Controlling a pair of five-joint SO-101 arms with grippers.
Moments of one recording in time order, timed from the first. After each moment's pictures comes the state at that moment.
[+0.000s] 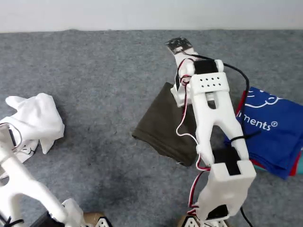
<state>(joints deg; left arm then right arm) -49.2 -25.3 28.8 72.0 -15.0 -11.7 15.4 -16.4 87.2 7.4</state>
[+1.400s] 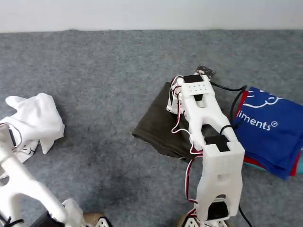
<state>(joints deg) -49.2 -25.3 28.8 72.0 -15.1 -11.1 34.6 -11.1 74.3 -40.2</state>
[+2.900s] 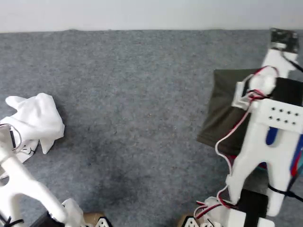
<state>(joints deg) -49.2 -25.3 28.8 72.0 -20.2 14.2 -12.0 -11.5 95.4 1.1</state>
